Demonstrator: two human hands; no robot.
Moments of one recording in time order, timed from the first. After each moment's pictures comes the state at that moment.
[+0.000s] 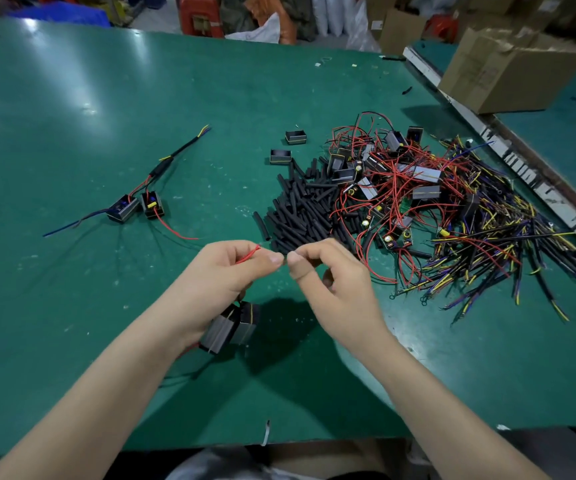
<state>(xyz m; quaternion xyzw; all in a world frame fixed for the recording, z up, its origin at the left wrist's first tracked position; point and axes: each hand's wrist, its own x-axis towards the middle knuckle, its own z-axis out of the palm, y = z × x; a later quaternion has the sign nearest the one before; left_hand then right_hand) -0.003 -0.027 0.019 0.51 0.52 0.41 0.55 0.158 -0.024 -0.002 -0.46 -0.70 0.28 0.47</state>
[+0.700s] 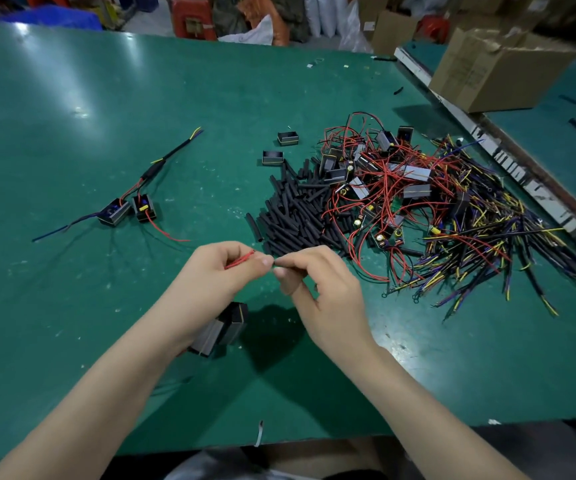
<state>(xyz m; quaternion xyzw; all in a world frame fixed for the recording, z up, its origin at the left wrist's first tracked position) 0.002 -0.026 0.016 0.53 0.57 0.41 0.47 0.160 -0.025 -0.022 -0.42 -0.76 0.13 0.49</state>
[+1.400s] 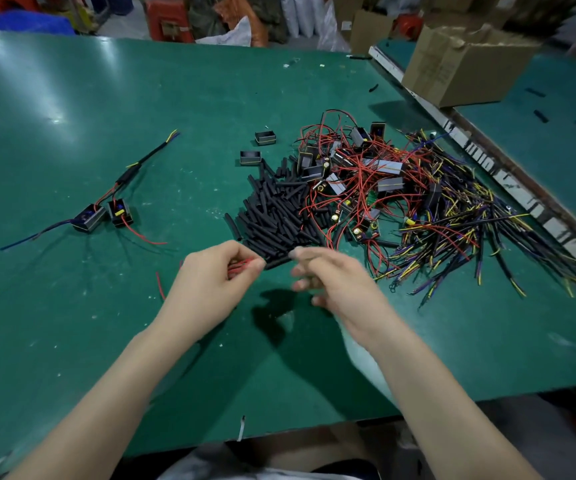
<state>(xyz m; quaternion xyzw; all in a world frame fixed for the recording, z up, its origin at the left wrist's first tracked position) 0.018 -0.021 0.001 0.69 0.60 0.35 0.23 0.195 -0.024 0.006 -0.56 -0.44 0.58 0.40</state>
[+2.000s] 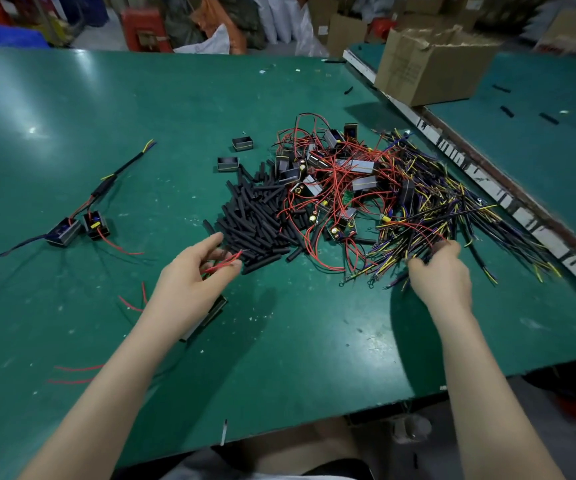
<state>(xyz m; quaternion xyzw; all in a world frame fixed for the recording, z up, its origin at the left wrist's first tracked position) 0.020 -0.014 -0.003 0.60 0.62 0.35 0.35 0.329 -0.011 -0.011 -0.88 -0.37 0.16 0.27</state>
